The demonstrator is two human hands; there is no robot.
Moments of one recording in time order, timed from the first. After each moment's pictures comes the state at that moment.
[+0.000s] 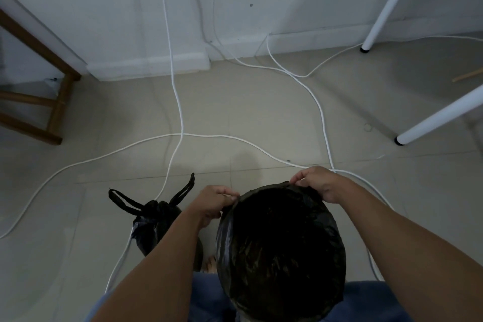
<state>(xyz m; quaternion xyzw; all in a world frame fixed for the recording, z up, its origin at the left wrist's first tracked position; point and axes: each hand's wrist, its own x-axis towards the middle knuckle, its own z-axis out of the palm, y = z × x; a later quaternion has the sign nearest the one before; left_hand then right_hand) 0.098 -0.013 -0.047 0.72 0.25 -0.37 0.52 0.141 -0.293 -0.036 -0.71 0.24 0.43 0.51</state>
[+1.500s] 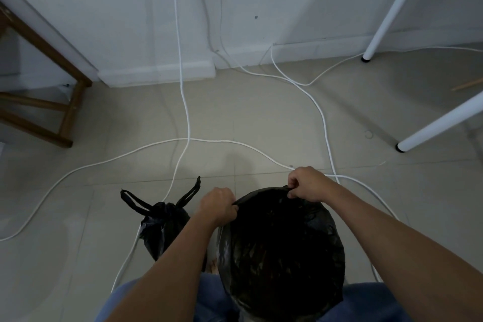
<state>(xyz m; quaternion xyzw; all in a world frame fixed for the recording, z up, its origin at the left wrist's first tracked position) 0.097 -0.023 -0.008 0.93 -0.02 -0.34 0.09 0.142 -0.271 -0.012 -0.91 -0.05 0.34 0.21</state>
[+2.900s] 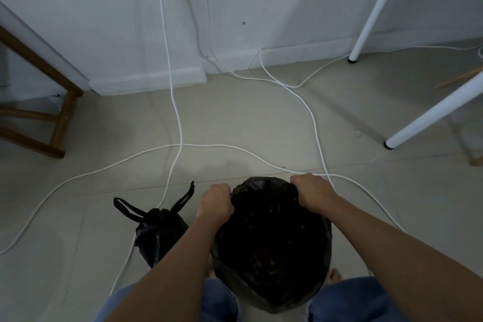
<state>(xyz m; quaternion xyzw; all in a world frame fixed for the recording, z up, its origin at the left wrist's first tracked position) 0.102 -0.046 -0.001 0.95 0.05 -0.27 0.11 0.112 -0.286 0.003 -0.96 -0.06 0.28 0.07</state>
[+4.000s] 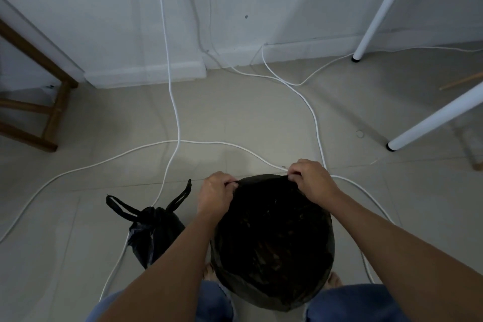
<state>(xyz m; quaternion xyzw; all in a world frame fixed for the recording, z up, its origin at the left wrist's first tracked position) 0.113 -0.045 -0.020 0.93 0.08 -0.12 0.32 0.138 -0.289 -0.015 -0.95 -0.02 0.18 0.27</state>
